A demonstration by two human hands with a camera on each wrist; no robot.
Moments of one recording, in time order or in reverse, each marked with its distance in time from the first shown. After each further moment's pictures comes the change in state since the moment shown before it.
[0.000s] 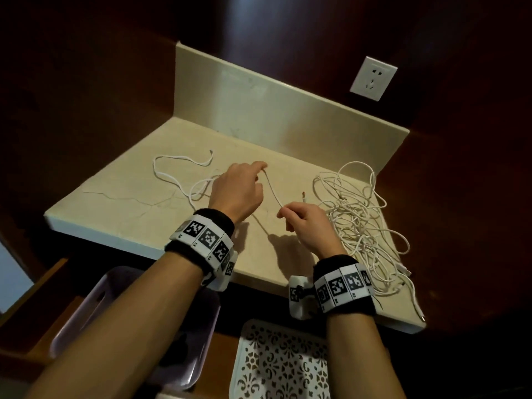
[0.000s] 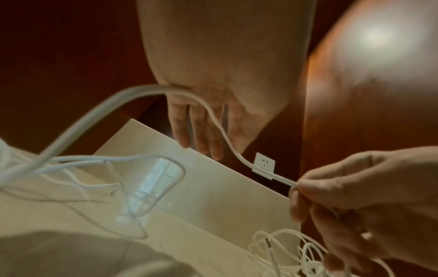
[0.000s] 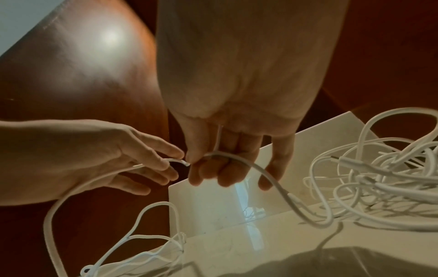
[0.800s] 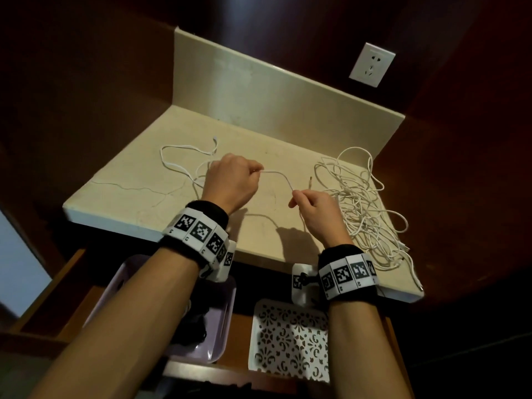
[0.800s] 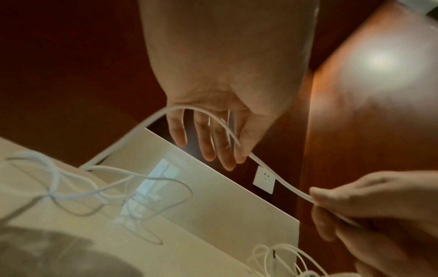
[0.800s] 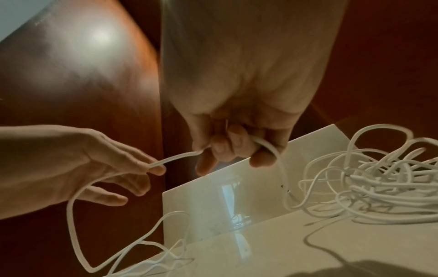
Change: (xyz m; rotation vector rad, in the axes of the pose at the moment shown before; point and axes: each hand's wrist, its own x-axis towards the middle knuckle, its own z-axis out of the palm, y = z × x) left_hand -0.021 -0.023 -0.033 -0.075 0.007 0.030; right_hand -0.022 -0.026 0.012 -0.061 0.160 0.099
